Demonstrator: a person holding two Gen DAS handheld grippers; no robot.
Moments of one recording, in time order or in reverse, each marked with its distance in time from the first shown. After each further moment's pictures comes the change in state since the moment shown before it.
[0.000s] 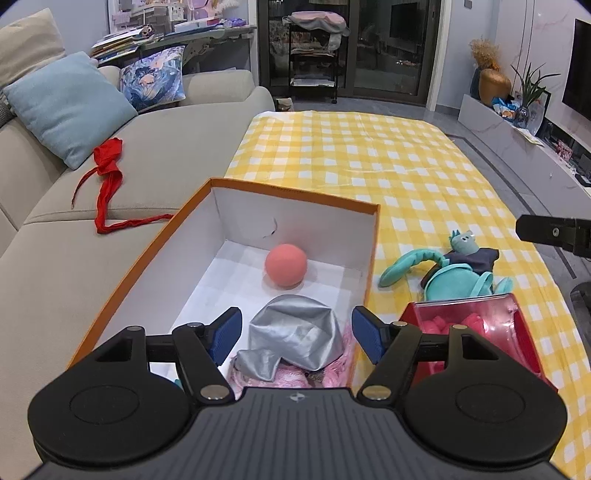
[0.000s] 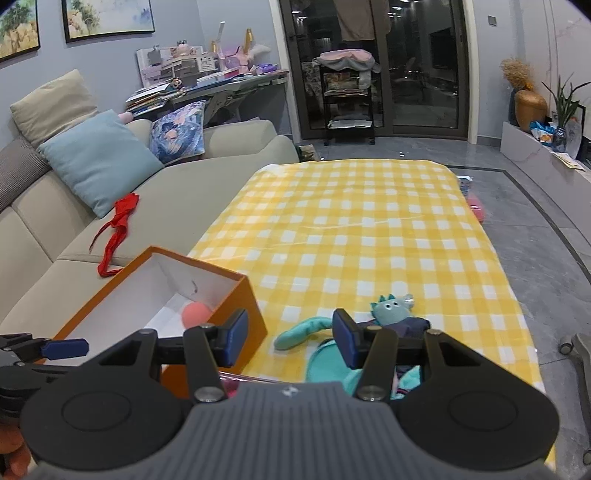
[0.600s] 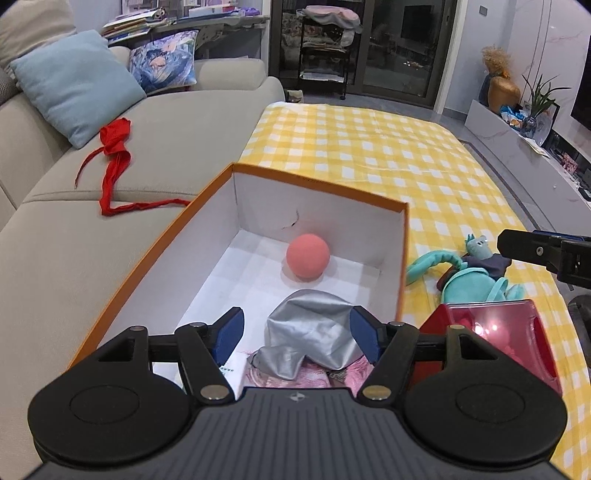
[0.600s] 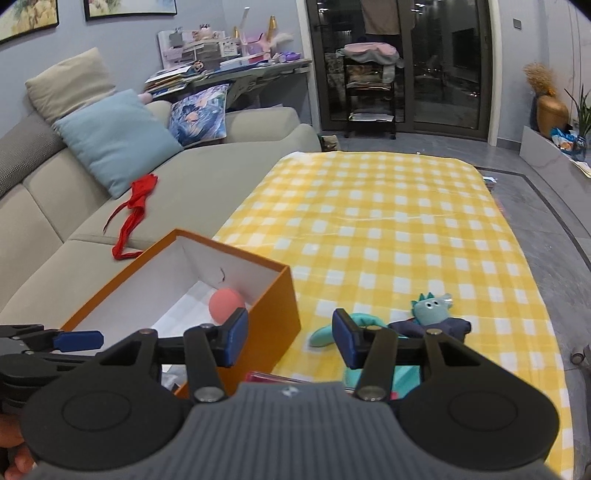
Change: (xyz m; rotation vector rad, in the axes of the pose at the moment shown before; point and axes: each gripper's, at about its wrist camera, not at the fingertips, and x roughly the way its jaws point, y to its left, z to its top) left arm 0.009 0.029 -0.002 -0.056 0.022 -0.014; right arm 0.025 0.041 -0.002 -0.055 0.032 0.039
